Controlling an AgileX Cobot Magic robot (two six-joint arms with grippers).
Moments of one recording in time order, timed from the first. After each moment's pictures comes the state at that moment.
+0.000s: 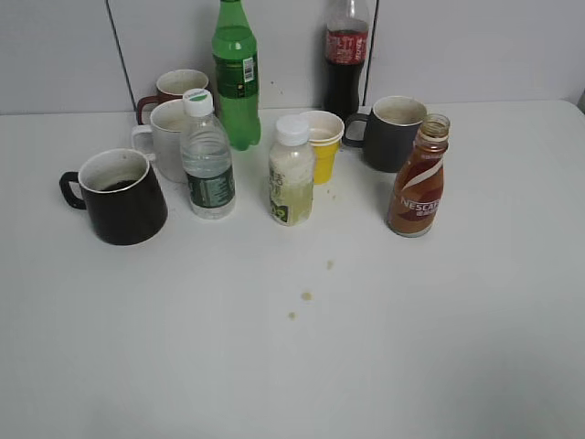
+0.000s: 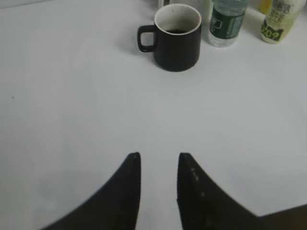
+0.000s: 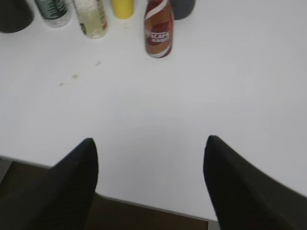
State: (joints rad) left arm -0.08 0.15 -0.54 -0.06 1.06 0.07; right arm 0.23 0.06 -0.51 0.12 1.03 -0.06
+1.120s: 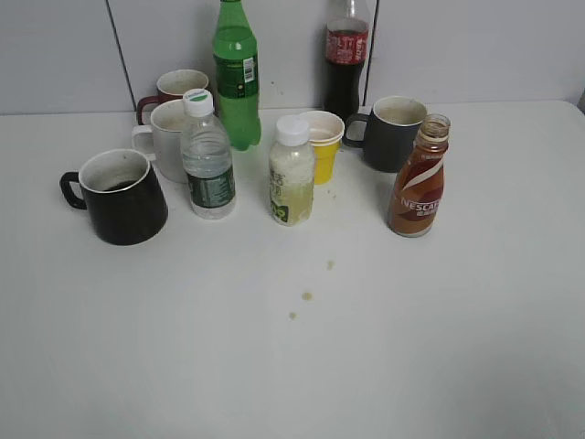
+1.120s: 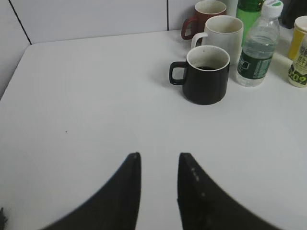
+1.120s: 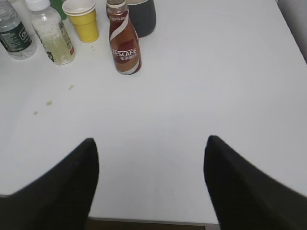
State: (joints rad) left arm 0.04 -0.01 -0.54 -0.06 1.06 0.07; right arm 0.06 -0.01 -0.51 0.15 1.03 -0.06
